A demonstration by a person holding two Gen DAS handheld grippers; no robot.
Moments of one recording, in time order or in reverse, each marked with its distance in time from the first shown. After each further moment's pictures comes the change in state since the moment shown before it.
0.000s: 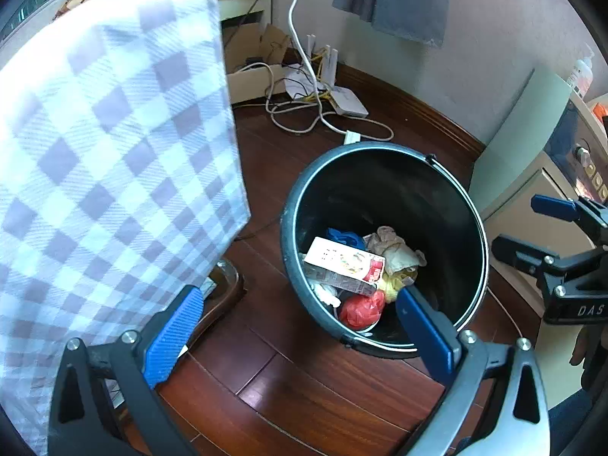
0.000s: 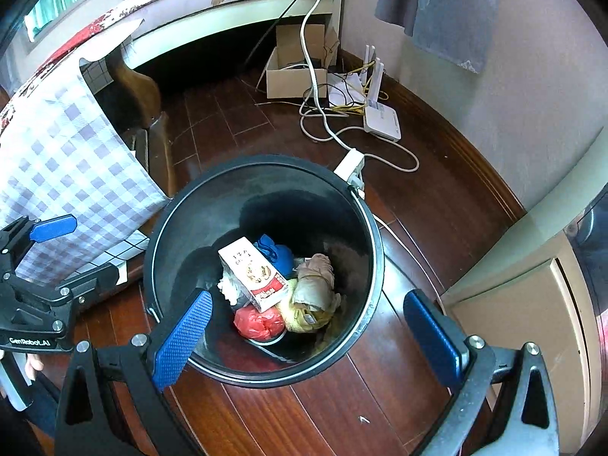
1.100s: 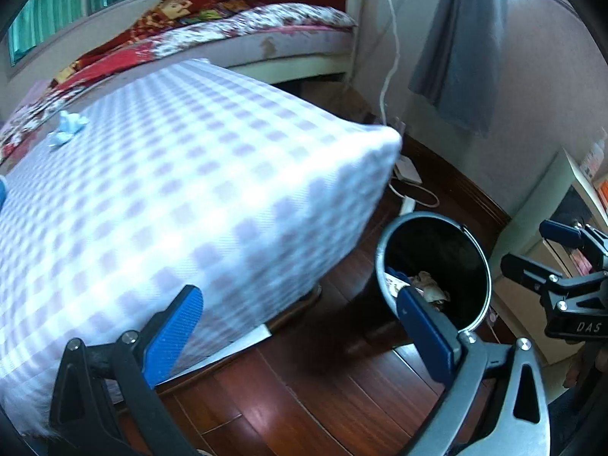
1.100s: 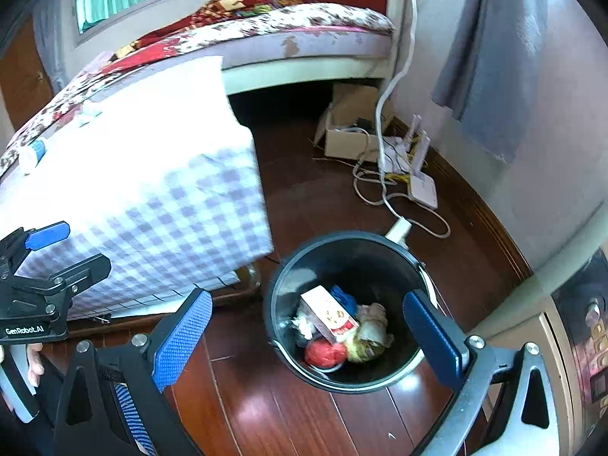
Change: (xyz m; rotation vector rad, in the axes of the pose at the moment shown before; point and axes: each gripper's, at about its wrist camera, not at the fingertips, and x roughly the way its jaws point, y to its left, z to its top) left arm -0.139 0.091 -0.039 -0.205 -0.194 0.141; right arm -0.102 0.114 0.026 -0.127 -0.170 0.070
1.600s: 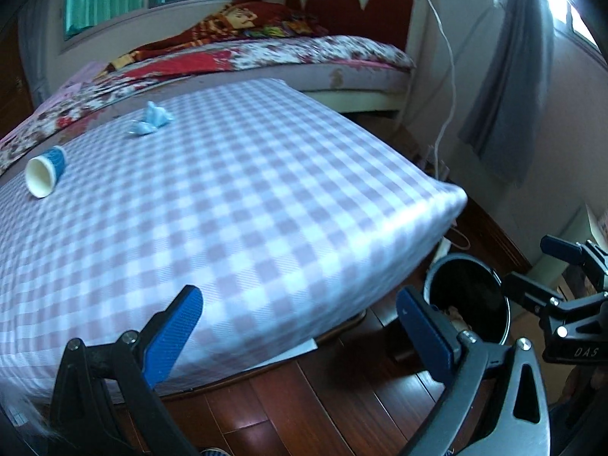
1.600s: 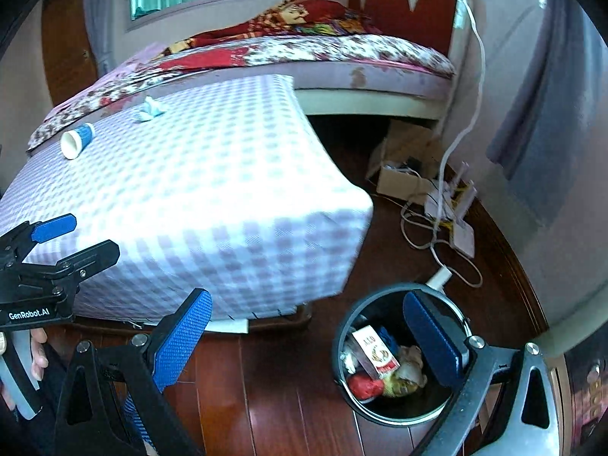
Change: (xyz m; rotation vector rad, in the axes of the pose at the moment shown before) left arm -0.038 0.072 0.000 -0.151 -0.091 0.097; right arm -0.015 0.089 0.038 -0.144 -0.072 0.096
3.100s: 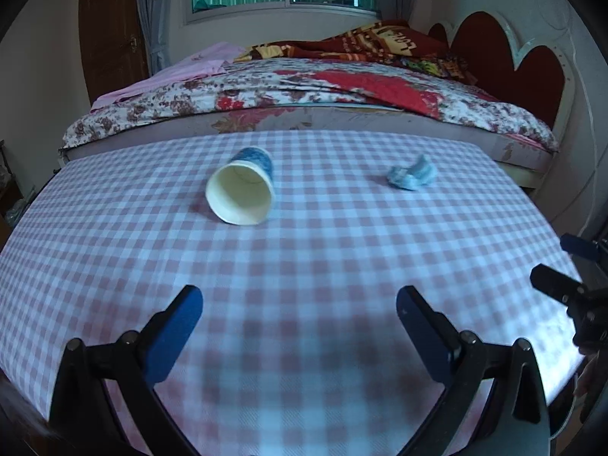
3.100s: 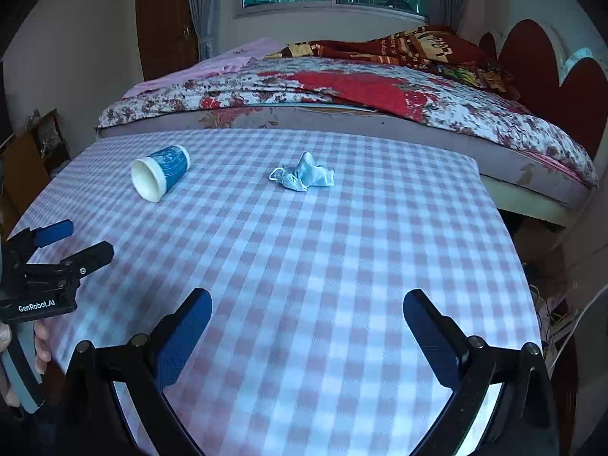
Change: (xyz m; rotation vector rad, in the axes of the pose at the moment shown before) left arm 0.011 0.268 0.060 -0.255 -0.068 0.329; right arm 0.114 0.228 0.175 -0.264 -0.054 0.278
